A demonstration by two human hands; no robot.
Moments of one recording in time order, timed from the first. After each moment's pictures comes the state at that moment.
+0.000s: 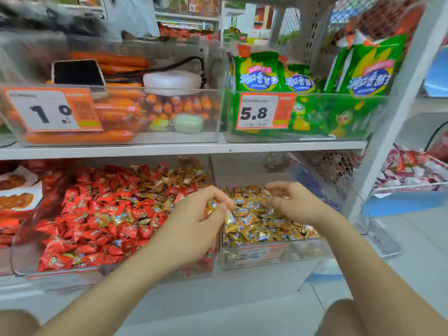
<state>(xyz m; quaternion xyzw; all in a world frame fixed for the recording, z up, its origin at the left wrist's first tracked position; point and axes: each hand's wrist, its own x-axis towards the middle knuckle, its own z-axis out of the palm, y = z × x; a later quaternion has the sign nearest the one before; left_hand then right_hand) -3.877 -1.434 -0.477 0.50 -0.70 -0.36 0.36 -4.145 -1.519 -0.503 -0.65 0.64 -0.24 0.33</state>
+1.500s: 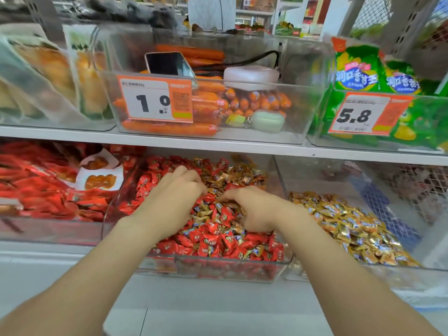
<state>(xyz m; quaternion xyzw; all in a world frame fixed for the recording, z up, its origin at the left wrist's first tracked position) -3.708 -1.488 -0.509 0.58 -0.81 0.09 0.10 -3.928 -1.548 -0.506 -0.88 0.45 0.06 0.15</state>
